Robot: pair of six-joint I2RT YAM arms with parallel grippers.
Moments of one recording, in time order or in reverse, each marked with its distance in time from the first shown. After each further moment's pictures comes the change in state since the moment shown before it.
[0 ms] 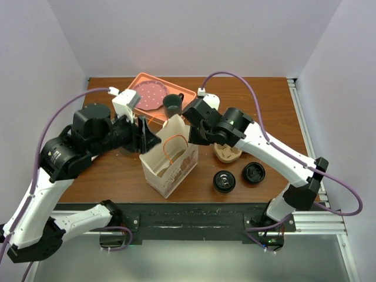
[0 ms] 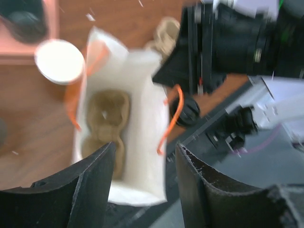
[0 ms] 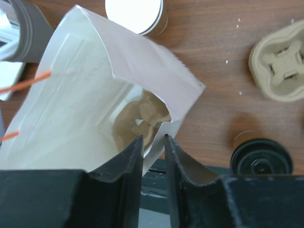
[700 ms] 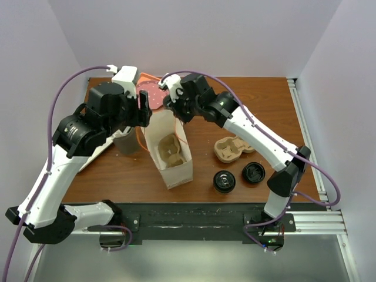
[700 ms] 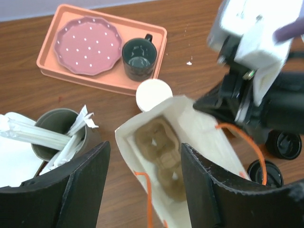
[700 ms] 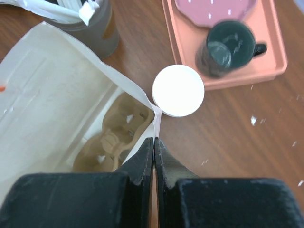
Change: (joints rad) left arm 0.050 0.211 0.196 0.003 -0.430 0.121; right arm -0.137 0.183 0.141 0.342 -0.364 -1.047
